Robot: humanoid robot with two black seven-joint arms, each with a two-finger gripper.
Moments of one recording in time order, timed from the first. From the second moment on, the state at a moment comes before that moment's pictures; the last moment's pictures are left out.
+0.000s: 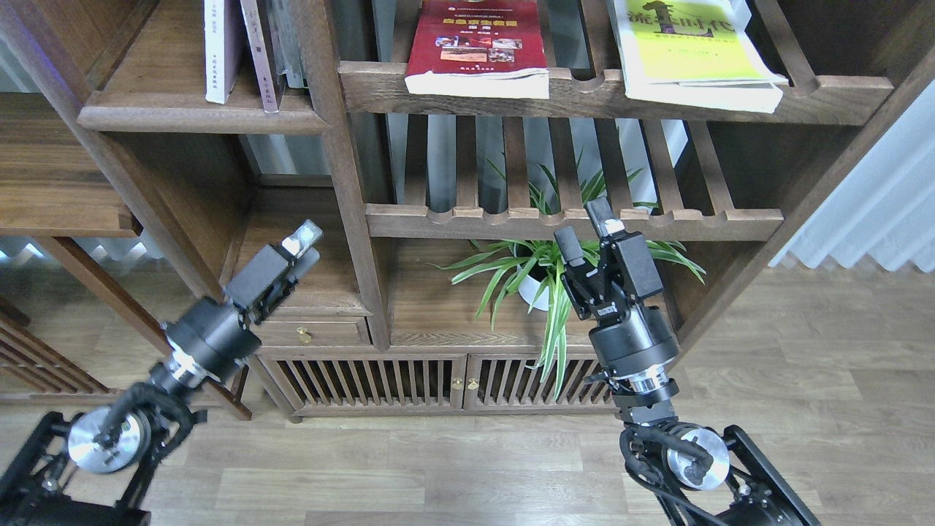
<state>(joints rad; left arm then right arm) -0.01 0.01 -1.45 -1.38 -0.02 -0.49 0.49 -0.04 0.02 1.21 1.47 0.20 0.58 -0.03</state>
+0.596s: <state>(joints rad) 0.00 0.00 -1.55 -1.38 -0.03 -0.49 0.49 0.20 0.01 1.39 1.30 0.19 0.46 -0.01</state>
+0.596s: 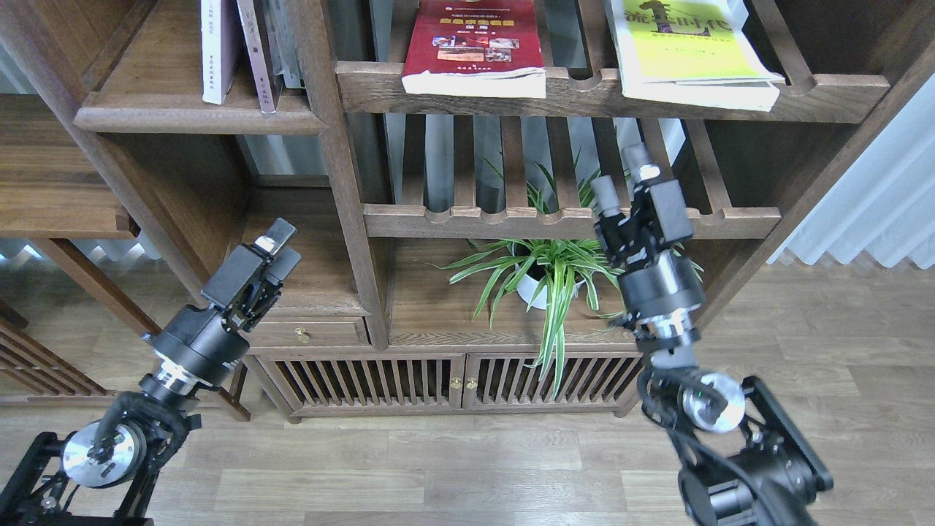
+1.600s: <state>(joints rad) 0.00 0.01 -1.57 -1.38 -0.03 -0.49 0.49 0.31 -0.05 1.53 1.29 0.19 0.29 -0.01</state>
